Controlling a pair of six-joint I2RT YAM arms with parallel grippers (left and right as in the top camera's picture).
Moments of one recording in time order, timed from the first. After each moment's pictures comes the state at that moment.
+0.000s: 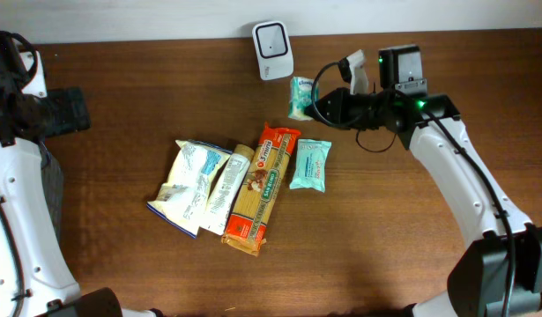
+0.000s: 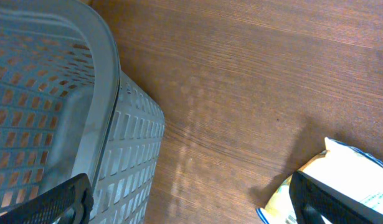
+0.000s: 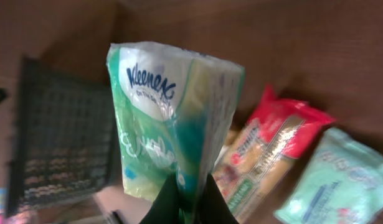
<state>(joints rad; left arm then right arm) 0.30 1.61 1.89 -1.25 -0.18 0.08 0.16 1.69 1.42 -0.59 -0.76 0.37</state>
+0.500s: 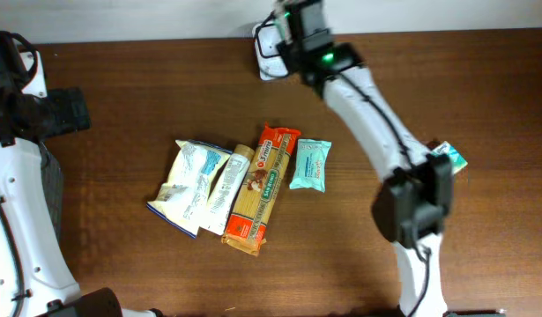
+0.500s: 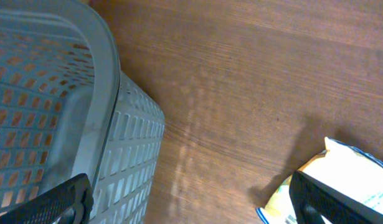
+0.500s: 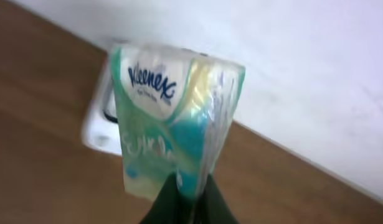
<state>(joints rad) 0.30 1.61 1.89 -1.24 -0.18 0.08 0.42 2.27 2.14 -0.54 0.32 -0.28</state>
